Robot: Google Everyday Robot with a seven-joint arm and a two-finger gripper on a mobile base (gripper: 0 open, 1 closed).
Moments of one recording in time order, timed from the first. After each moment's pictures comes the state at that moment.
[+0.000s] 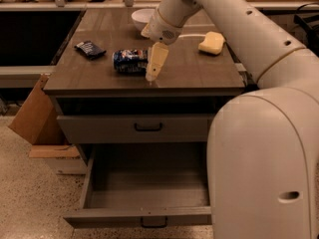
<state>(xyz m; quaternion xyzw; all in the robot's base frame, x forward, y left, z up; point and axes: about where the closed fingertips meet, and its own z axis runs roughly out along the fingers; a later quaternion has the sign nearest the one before) 0.708 0.025 0.867 -0.72 0.64 0.12 0.24</state>
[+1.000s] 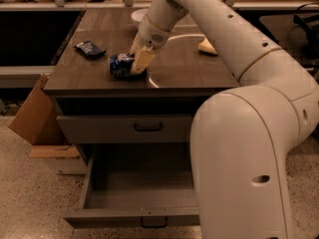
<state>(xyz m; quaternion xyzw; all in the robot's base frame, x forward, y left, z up) 0.710 0.057 0.849 -0.73 0.63 0.15 0.22</state>
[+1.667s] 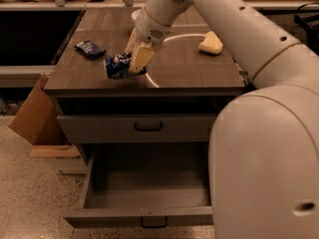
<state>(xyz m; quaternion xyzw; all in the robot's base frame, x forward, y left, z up) 0.681 0.066 0.879 -0.75 0.60 0.14 0.24</state>
